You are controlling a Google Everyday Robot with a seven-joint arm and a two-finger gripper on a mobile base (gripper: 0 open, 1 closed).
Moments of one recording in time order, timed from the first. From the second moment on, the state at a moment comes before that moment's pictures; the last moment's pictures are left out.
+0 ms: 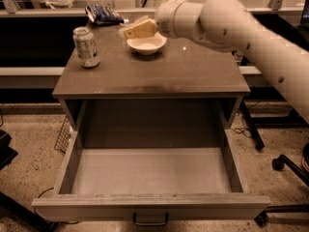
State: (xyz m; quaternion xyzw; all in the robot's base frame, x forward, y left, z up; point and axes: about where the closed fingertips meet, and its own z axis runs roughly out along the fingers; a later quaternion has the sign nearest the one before) arm 0.746 0.022 0.985 -0.39 0.65 0.19 0.63
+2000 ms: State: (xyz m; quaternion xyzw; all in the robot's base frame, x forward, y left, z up) arm 0.788 0.198 0.922 -0.43 0.62 0.27 0.60
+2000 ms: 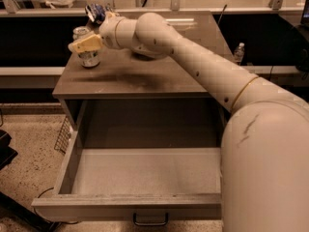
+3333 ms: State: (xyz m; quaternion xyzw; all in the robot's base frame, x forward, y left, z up) arm 0.765 0.241 0.914 -0.44 0.60 0.32 0.58
